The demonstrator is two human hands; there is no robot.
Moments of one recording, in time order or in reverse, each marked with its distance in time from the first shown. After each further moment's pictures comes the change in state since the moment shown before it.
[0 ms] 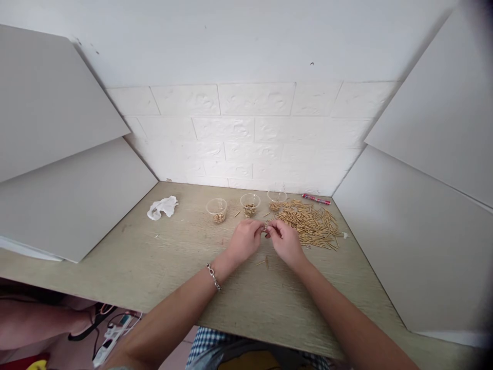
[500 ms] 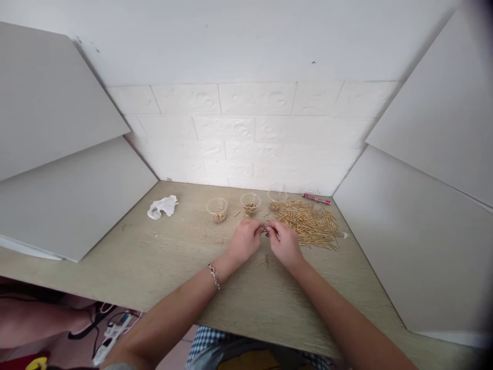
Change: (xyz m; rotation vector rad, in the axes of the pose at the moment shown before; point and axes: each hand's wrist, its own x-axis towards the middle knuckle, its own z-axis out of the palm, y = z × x) left_hand -0.001 -0.001 0.007 -0.078 0.061 -0.052; right_hand -0.003 0.000 0.004 -0.211 0.093 -0.153
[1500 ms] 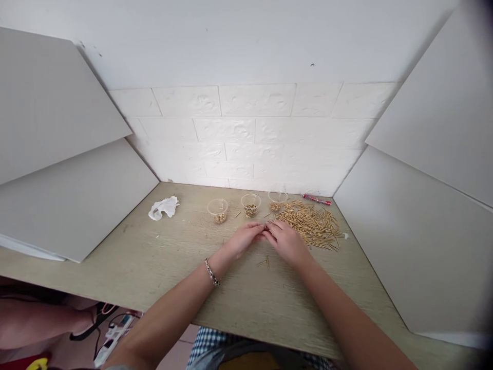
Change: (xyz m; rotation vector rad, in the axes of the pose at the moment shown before) left_hand 0.008 -0.001 -0.001 -1.103 -0.295 -0.561; right_hand 0.005 0.004 -0.014 -0.387 -0.132 -0.299
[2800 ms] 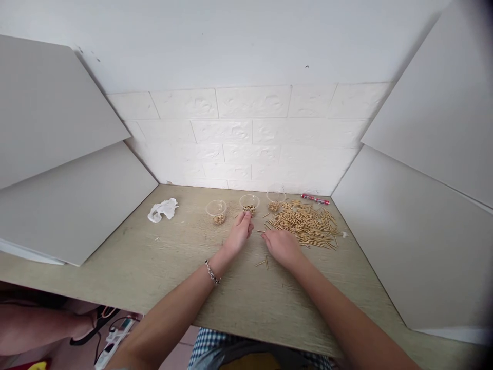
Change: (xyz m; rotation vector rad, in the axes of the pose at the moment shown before) left_hand 0.005 0.003 -0.006 -0.041 0.286 0.173; right_hand 0.003 -0.009 0.002 -0.291 -0.365 0.165
